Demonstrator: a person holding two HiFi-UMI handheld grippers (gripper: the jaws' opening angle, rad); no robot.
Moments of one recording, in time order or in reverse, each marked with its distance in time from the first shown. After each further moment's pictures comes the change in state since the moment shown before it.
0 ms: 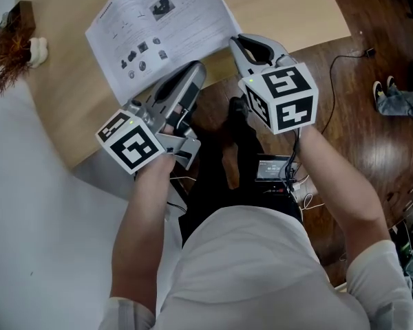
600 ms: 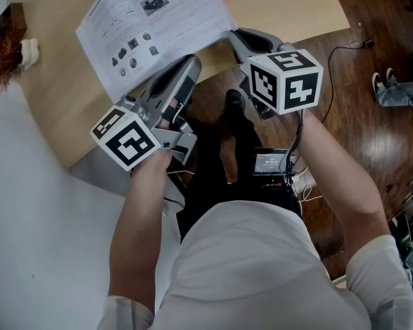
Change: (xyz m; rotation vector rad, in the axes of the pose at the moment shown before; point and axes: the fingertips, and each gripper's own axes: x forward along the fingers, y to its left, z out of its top) left arm 0.007 0.008 -0.005 0.007 0.025 0.020; right arm 0.012 -0.018 -0.023 0.215 0.048 0.034
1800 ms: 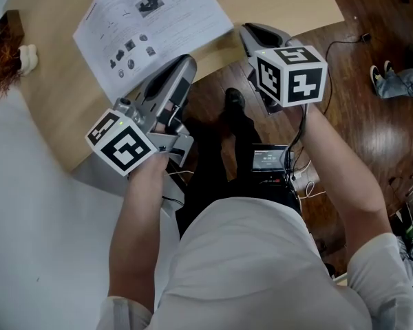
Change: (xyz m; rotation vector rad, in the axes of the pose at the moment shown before) left arm -0.006 -0.014 0.005 0.030 0.010 -0.023; right arm -0.018 -0.032 0.000 -0.026 0.004 -0.126
